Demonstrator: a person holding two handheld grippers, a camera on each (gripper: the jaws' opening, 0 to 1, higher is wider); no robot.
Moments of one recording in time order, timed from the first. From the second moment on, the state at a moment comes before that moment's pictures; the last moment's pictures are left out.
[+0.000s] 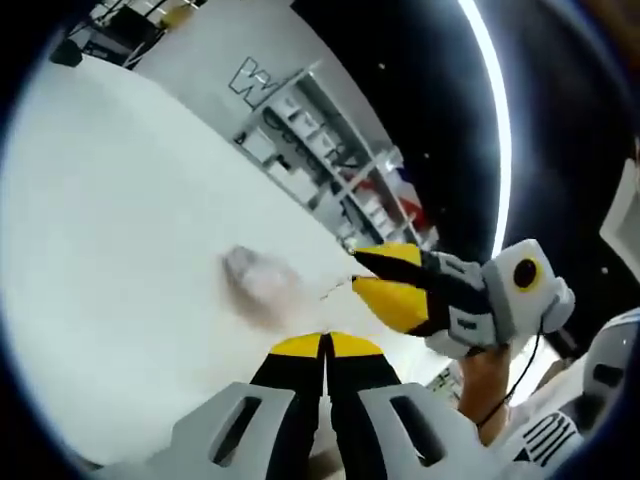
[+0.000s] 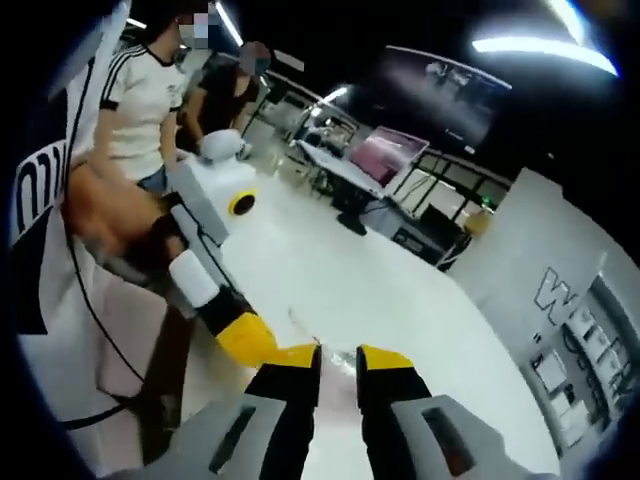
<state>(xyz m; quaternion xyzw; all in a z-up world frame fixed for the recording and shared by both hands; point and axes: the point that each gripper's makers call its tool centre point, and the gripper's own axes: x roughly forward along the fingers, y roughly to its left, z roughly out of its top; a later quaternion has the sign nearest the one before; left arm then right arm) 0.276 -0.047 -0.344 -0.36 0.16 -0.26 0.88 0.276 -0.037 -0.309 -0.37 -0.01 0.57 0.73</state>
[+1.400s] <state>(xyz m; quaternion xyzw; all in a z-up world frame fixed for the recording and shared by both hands) 0.274 -0.045 -0.342 -0.27 0.14 -0.25 0.92 0.294 -0.034 -0.324 -0.34 -0.02 0.50 0.79</state>
